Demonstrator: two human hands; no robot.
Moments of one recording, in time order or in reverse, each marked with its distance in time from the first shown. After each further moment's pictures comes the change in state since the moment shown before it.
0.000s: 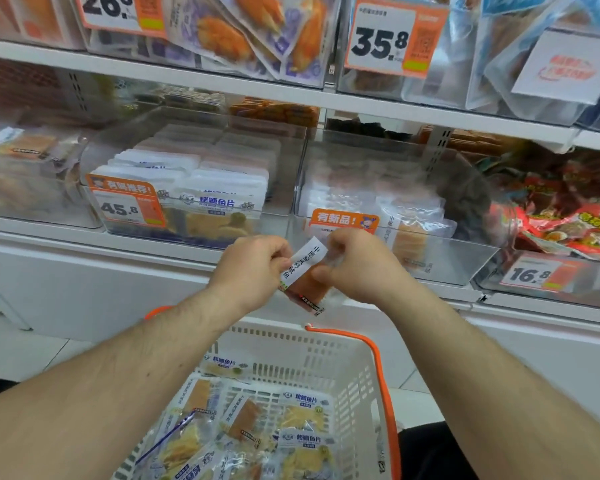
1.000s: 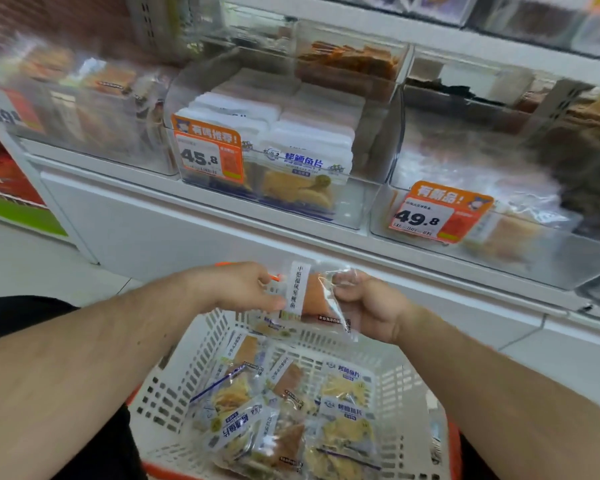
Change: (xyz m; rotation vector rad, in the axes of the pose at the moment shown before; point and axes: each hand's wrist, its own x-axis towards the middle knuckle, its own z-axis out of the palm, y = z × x) left_hand -0.036 -0.127 -0.034 -0.004 -0.747 -0.450; right_hand 0.025 0.022 0.153 1.370 -0.648 0.411
